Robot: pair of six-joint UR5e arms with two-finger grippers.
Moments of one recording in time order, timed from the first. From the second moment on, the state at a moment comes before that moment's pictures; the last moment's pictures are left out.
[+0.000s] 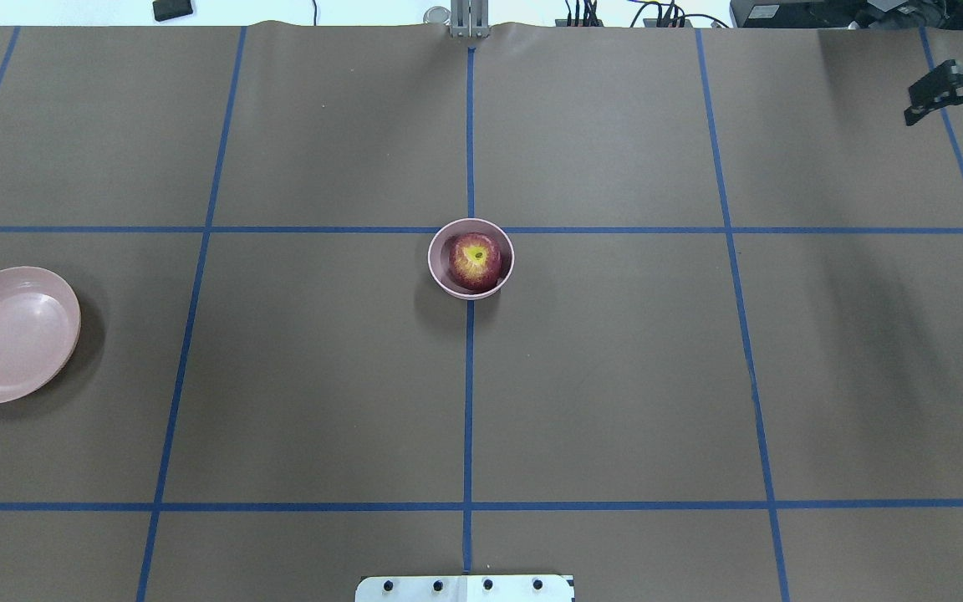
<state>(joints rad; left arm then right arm) -1.41 -1.87 -1.54 -1.64 -2.21 -0.11 1.35 -1.28 1.51 -1.44 2.26 0.41</state>
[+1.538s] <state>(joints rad) -1.59 -1.61 -1.52 -1.65 -2.34 -0.05 1.57 -1.52 1.52 -1.53 2.38 0.17</state>
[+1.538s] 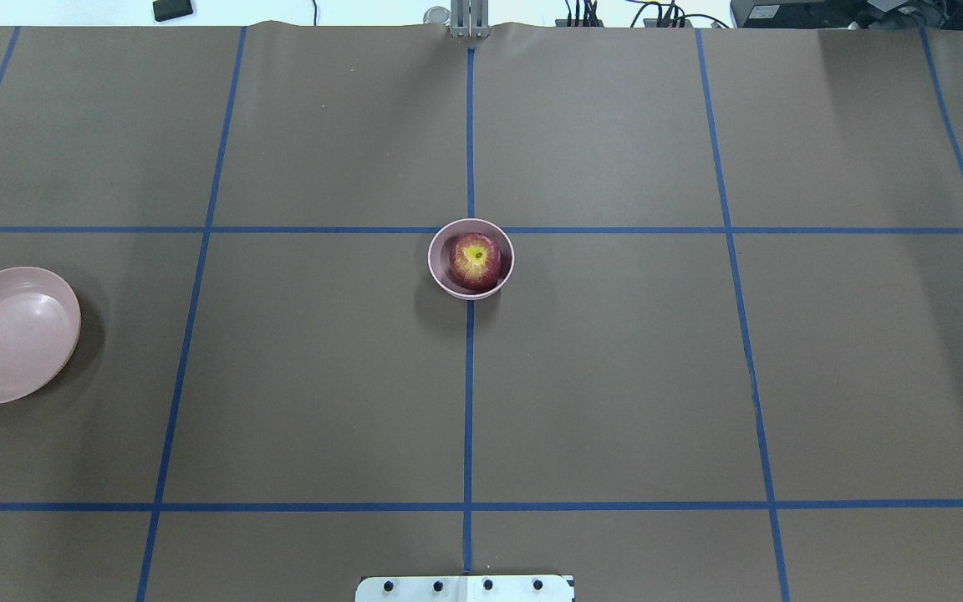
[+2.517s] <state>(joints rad) -1.58 -1.60 -1.52 -1.65 -2.34 -0.07 1.56 -1.52 1.54 -1.53 2.36 0.16</state>
